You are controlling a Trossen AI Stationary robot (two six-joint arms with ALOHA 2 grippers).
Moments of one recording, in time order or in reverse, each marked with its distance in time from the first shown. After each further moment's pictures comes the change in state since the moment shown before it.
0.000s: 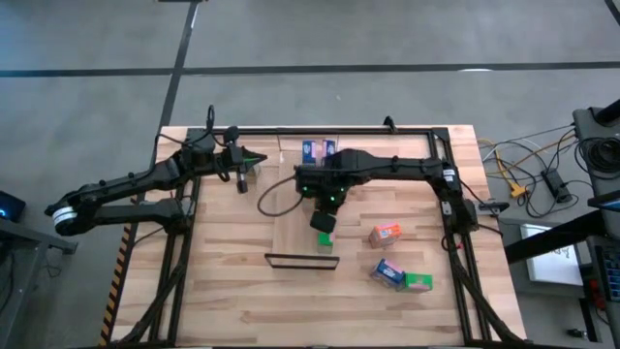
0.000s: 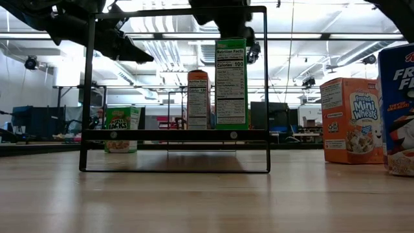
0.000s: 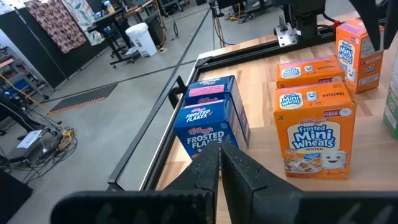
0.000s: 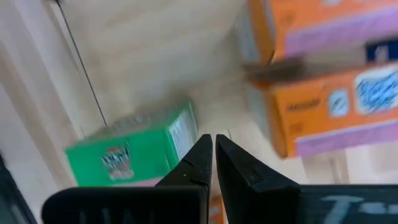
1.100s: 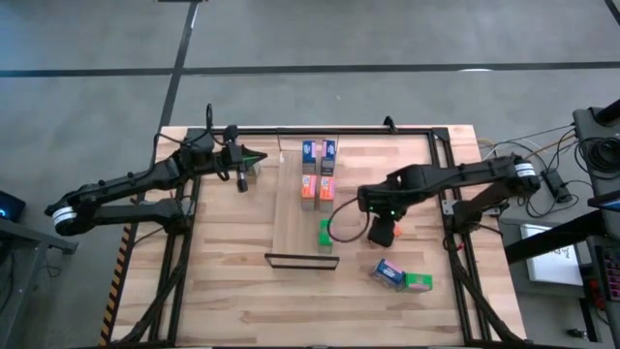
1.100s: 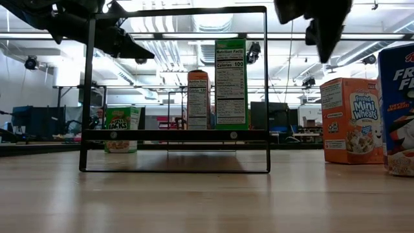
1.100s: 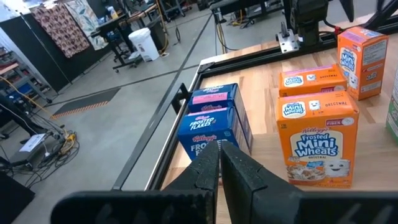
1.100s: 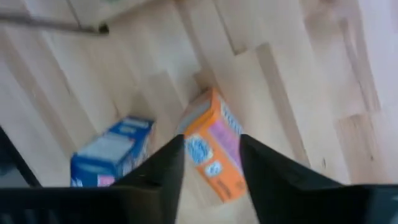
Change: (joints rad) left arm 0.000 0.000 0.011 0.011 0.000 -0.004; right arm 0.119 -0.587 -0.792 0.151 -0.007 0.191
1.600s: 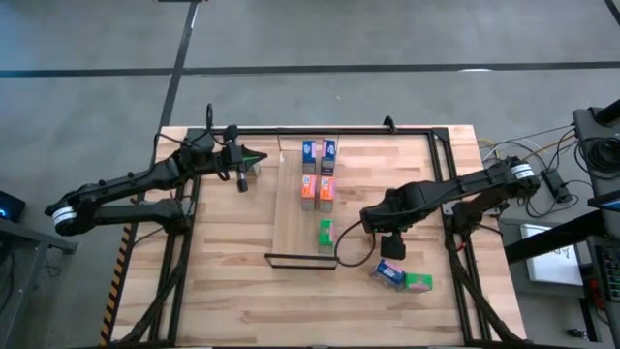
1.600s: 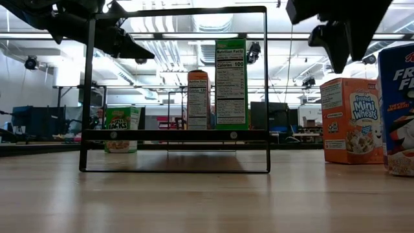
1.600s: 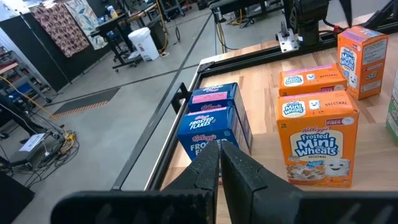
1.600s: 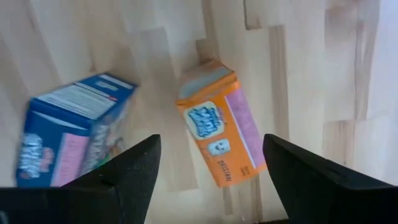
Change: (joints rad) left arm 0.000 0.001 0.000 0.000 0.000 0.000; right arm 0.113 0.016 -0.063 -0.021 0.062 -0.127
